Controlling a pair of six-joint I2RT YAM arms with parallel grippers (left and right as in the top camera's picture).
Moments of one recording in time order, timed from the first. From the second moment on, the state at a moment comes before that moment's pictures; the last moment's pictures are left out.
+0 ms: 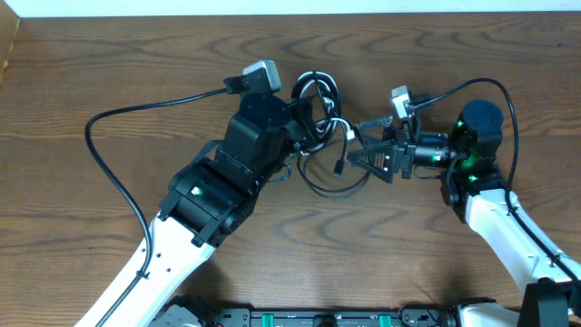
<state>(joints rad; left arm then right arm) -0.64 1.23 1.27 -0.52 -0.10 -0.89 0.14 1.41 0.70 0.53 -1.31 0.55</state>
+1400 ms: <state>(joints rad) -0.64 1.24 1.27 -0.61 -0.17 -0.54 0.06 1.41 0.70 0.38 -1.24 0.51</state>
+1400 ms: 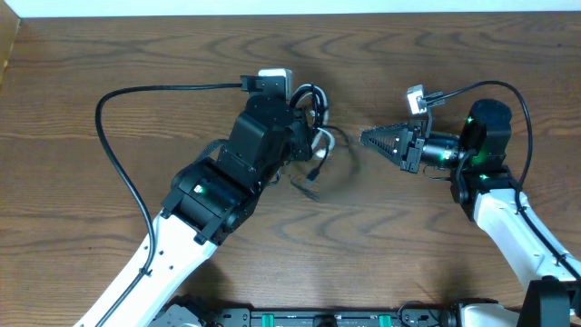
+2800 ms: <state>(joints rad) -0.64 1.24 1.27 -0.55 -0.25 -1.13 0.29 1.41 0.70 0.40 -1.26 0.13</state>
